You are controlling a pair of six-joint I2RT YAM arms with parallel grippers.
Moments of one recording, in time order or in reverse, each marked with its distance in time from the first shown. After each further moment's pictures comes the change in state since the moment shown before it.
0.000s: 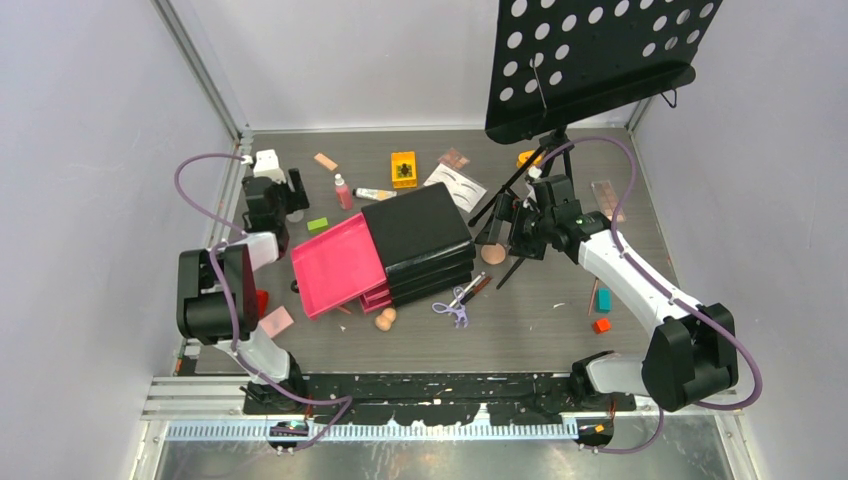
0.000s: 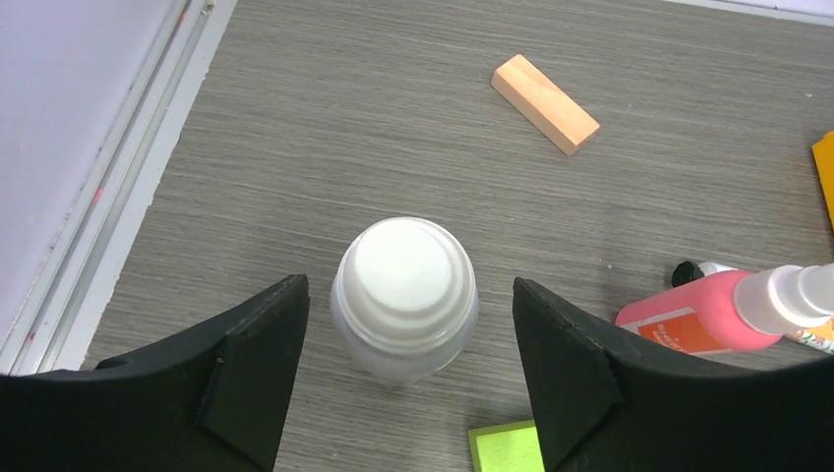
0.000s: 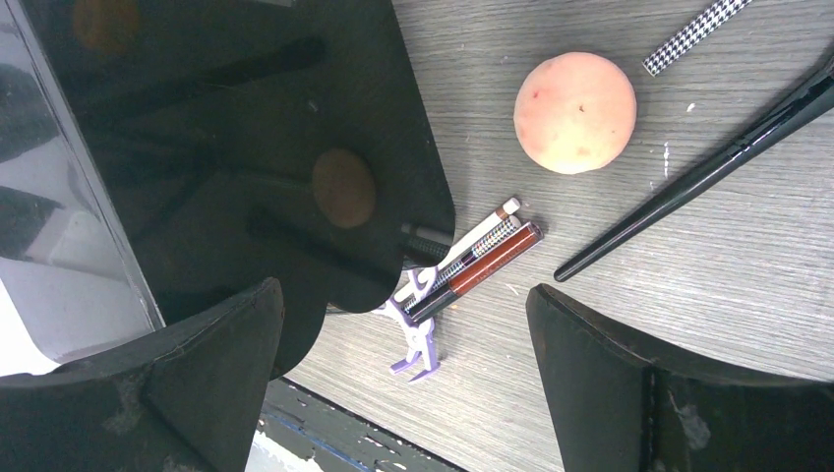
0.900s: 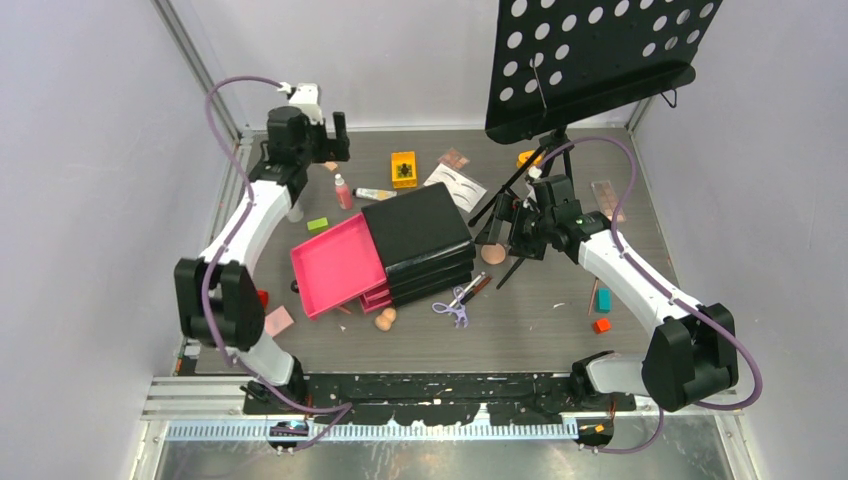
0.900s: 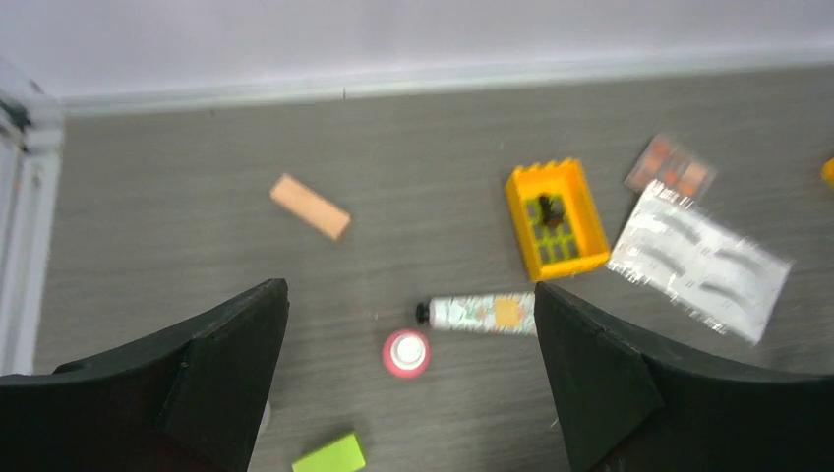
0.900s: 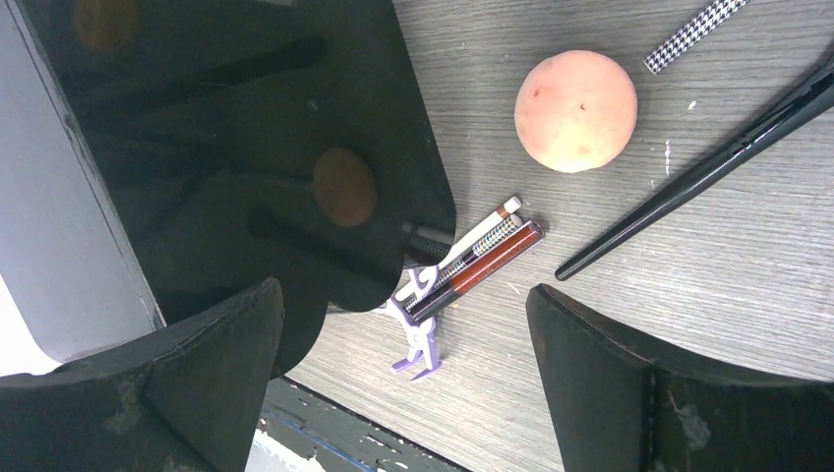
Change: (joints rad) left arm -0.246 -0.090 0.556 -0.640 0.066 -0.011; right arm 0.000 0.000 0.000 -0.002 -0.002 0.003
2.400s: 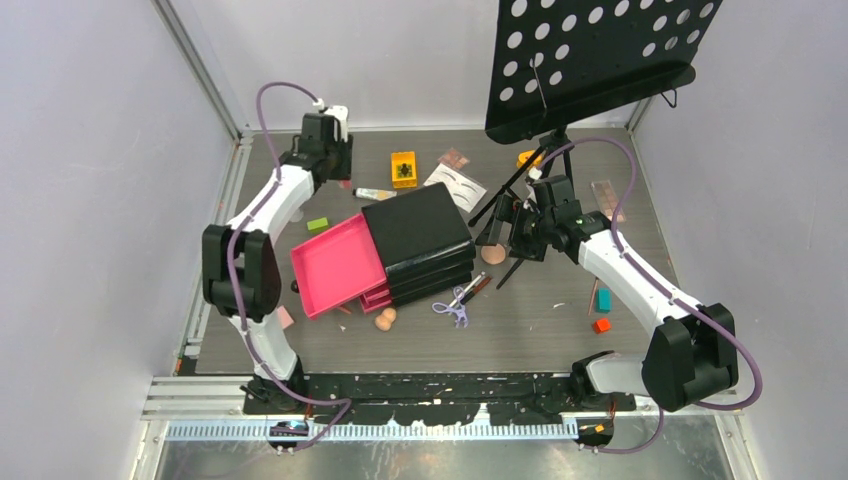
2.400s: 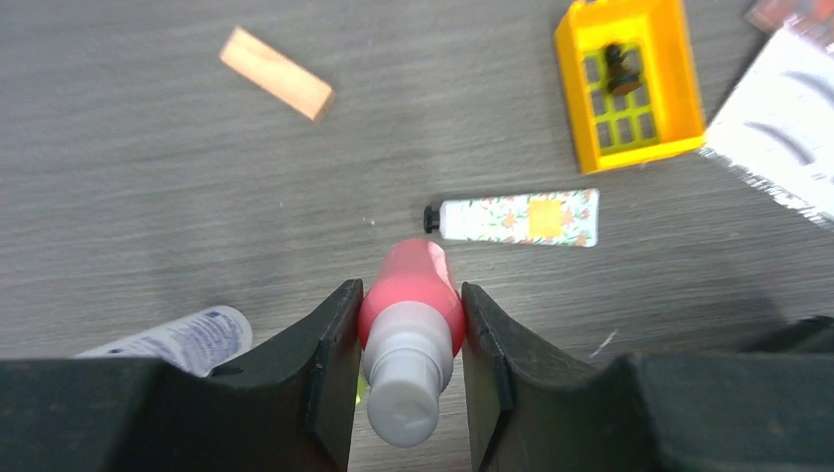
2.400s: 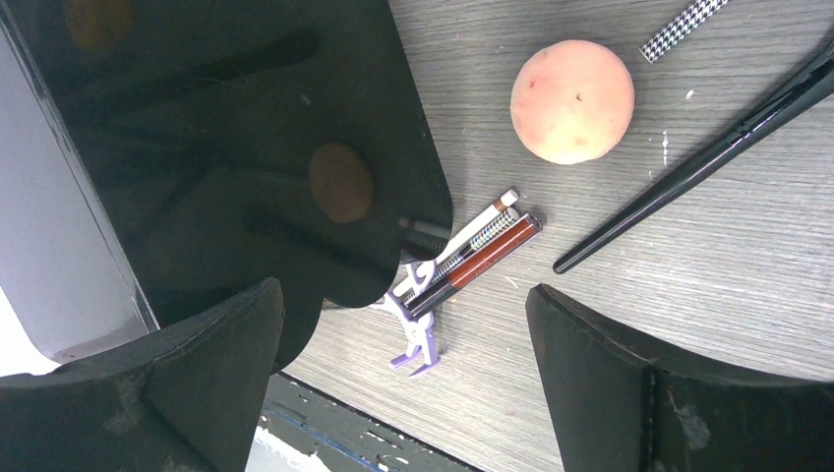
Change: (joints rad) left arm -0.064 0.278 0.143 -0.283 -0.114 0.035; right arm 0.000 0.000 0.000 -0.014 0.002 0.005
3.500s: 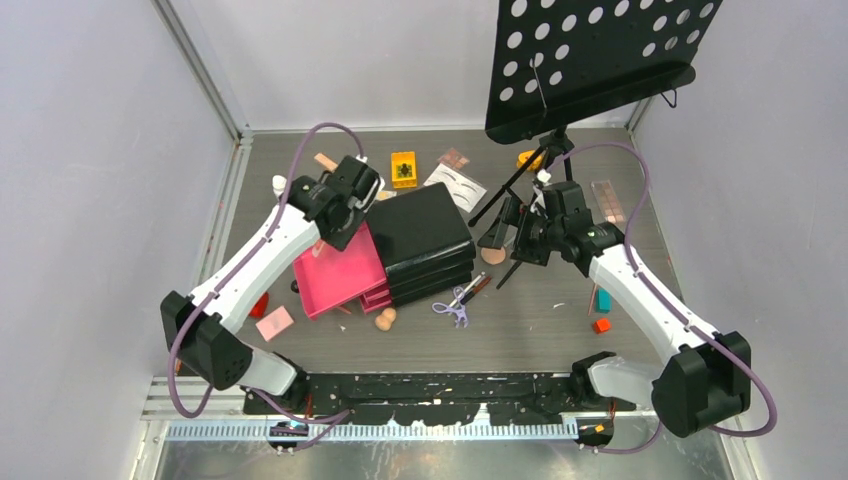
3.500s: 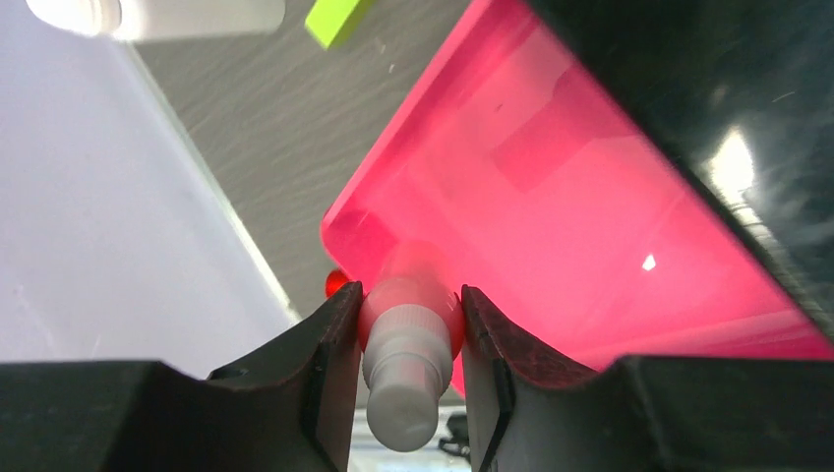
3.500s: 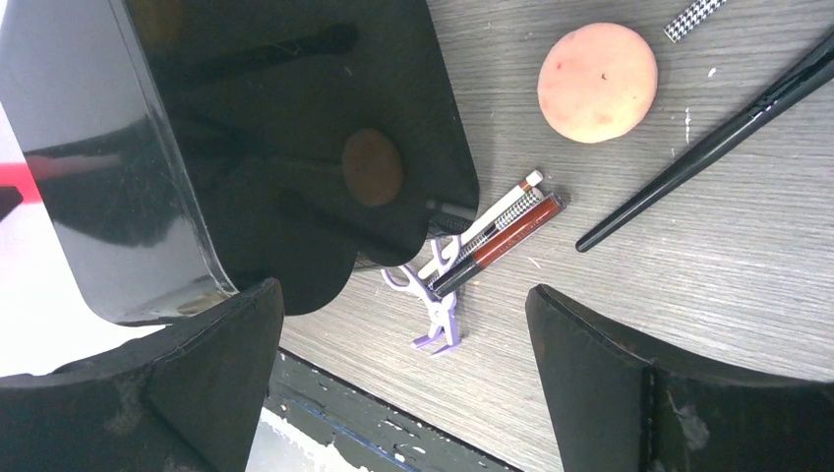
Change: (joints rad) left arm -0.367 -0.409 -0.029 -0.798 -0.301 0.107; right arm 0.000 -0.116 -0.038 -0.006 -0.019 0.030
